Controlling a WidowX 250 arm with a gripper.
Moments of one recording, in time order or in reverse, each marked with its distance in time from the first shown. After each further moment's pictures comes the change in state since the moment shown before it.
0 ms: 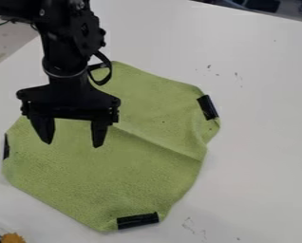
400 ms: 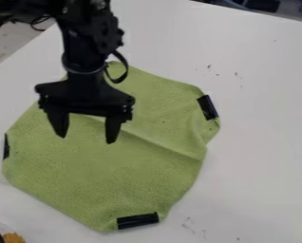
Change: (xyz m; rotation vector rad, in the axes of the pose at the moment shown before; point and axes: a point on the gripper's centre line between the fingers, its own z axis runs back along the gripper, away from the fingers) arm 0.011 -0.019 -0.001 0.006 -0.003 -0.061
